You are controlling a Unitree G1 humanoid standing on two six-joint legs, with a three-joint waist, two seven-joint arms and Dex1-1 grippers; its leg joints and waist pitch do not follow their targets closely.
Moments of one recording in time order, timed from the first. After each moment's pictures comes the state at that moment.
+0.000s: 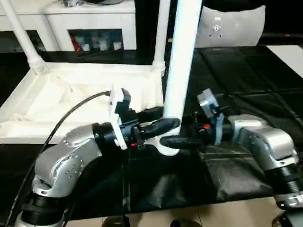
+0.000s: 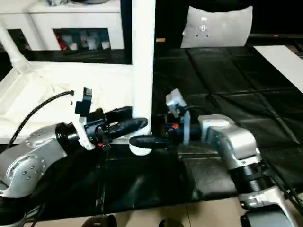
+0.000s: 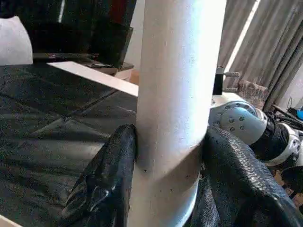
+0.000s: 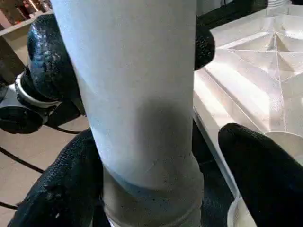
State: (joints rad) left arm -0.31 0.35 -0.09 -0.32 -0.73 0.66 -0.77; right arm -0.51 -0.48 0.20 0.09 0.57 0.60 1.22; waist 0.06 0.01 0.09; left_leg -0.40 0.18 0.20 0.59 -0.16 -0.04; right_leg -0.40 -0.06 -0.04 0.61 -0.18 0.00
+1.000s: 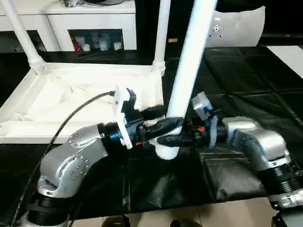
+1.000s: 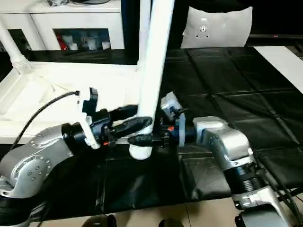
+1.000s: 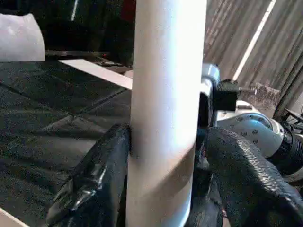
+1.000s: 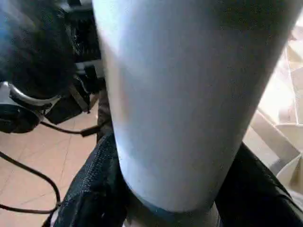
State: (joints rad) left arm -0.32 0.31 -0.10 -0.33 -0.71 0.68 -0.69; right arm -0.51 -0.43 0.23 0.12 0.51 0.58 1.22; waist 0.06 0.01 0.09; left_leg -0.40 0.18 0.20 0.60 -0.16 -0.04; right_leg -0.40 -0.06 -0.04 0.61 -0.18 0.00
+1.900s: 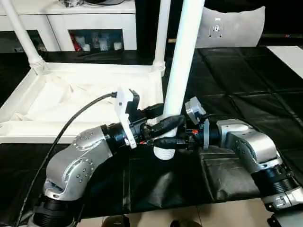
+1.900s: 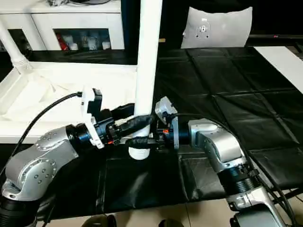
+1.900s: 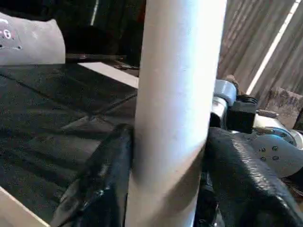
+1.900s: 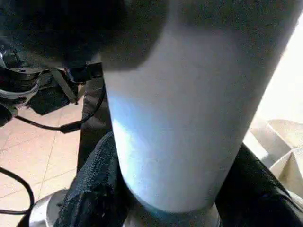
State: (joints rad) left arm -0.30 0.26 -0.11 -0.33 -0.65 0.64 -0.63; right arm -0.51 -0.40 0.25 0.16 0.44 0.51 1.21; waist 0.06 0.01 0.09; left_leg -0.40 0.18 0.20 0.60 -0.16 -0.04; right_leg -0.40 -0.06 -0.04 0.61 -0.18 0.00
